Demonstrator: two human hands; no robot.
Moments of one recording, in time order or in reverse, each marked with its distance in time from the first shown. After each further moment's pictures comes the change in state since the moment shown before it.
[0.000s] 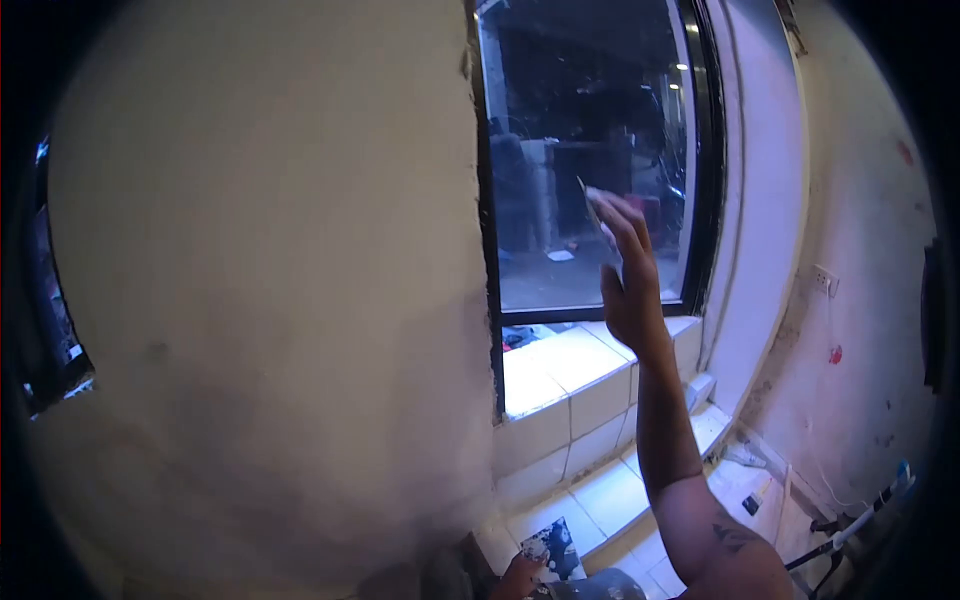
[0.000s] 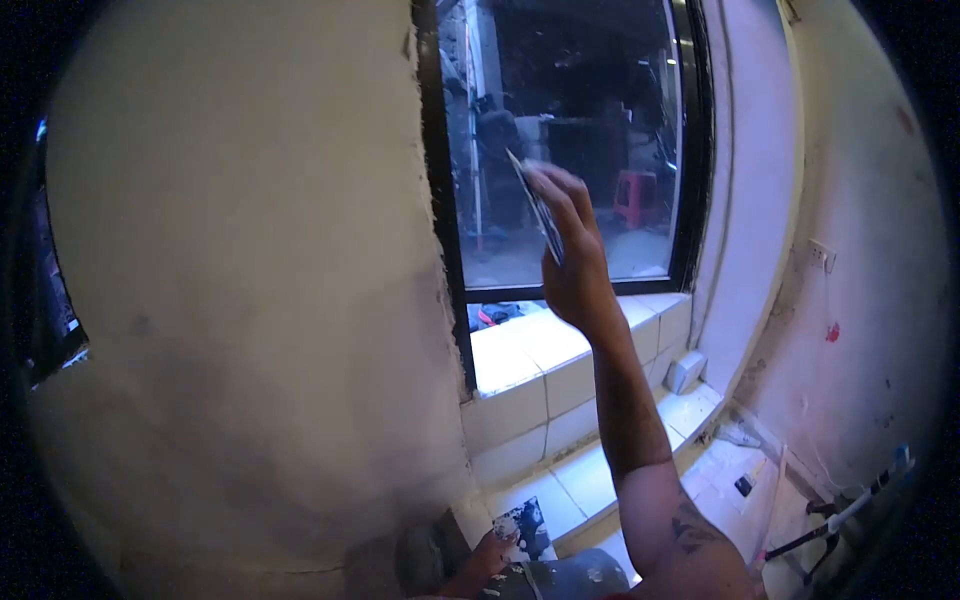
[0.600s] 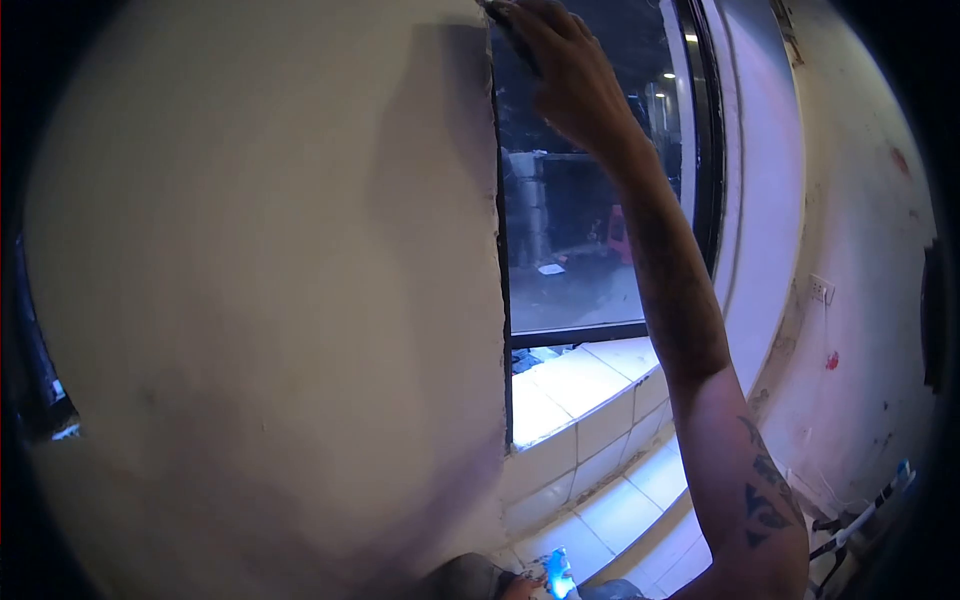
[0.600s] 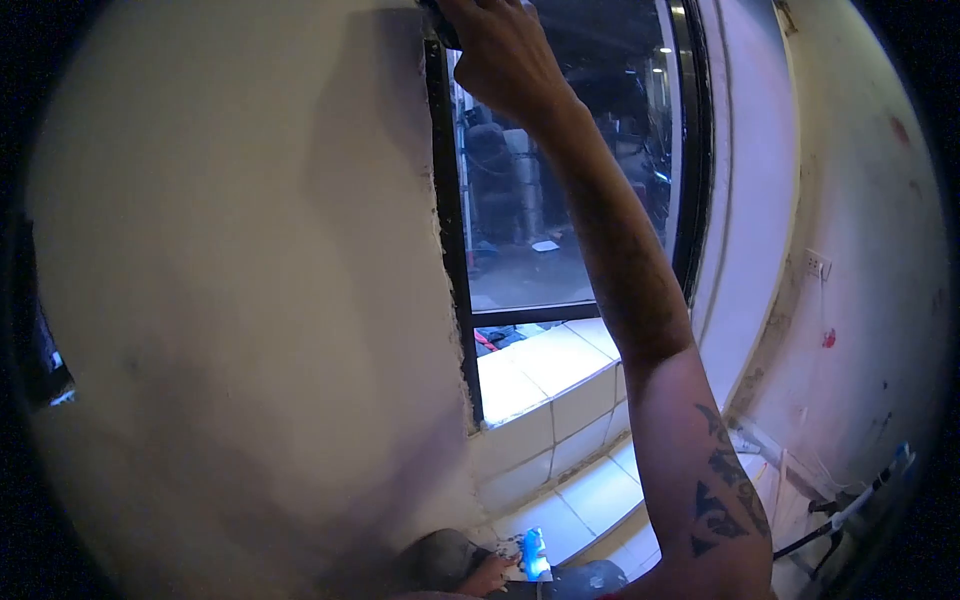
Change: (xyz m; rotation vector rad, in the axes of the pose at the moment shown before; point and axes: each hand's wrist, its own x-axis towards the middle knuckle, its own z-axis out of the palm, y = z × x) left_hand 0.034 -0.024 -0.034 0.203 -0.145 -0.045; right_hand 0.200 0.004 0.037 -0.338 0.115 -0.317
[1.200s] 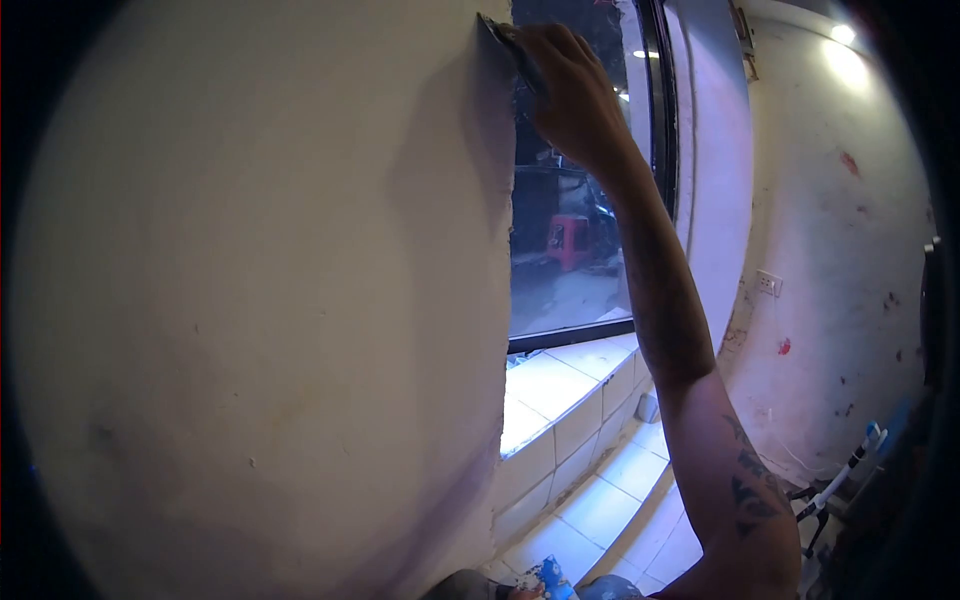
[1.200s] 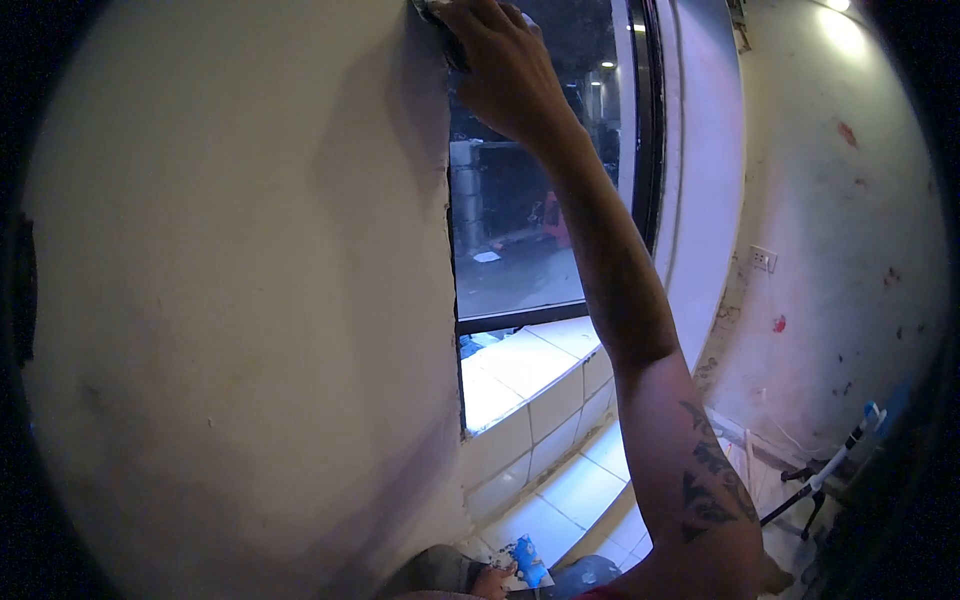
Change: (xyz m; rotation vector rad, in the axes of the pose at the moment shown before) left_hand 0.001 -0.030 -0.007 -0.034 -0.112 0.020; right_hand -0.012 -0.026 0.018 -0.180 -0.032 -0.088
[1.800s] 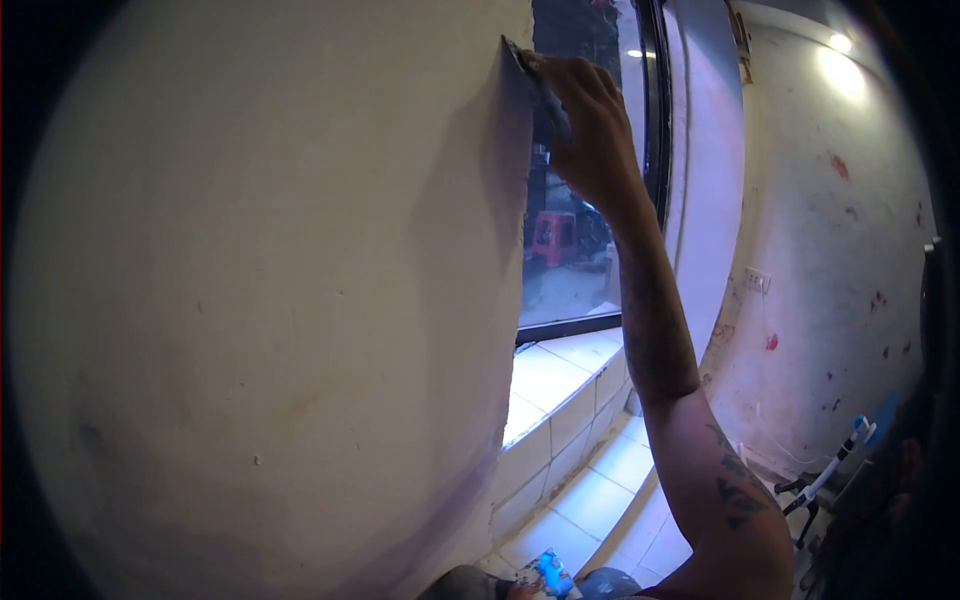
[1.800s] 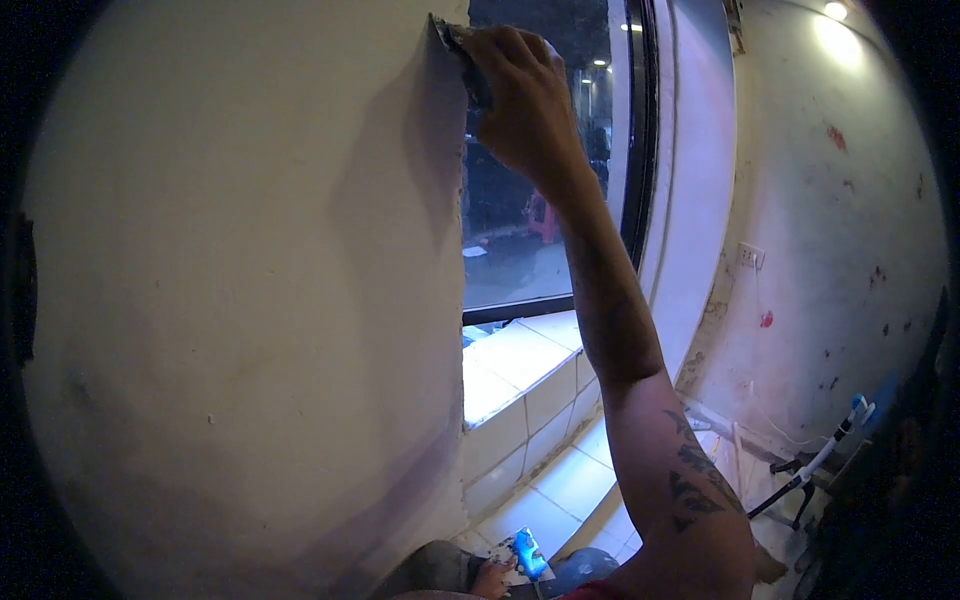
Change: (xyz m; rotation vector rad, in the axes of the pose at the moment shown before) left_hand -0.011 -0.011 0.000 -0.016 -0.048 -0.003; right_hand -0.034 -0.005 0.007 -0.055 -0.023 0.054
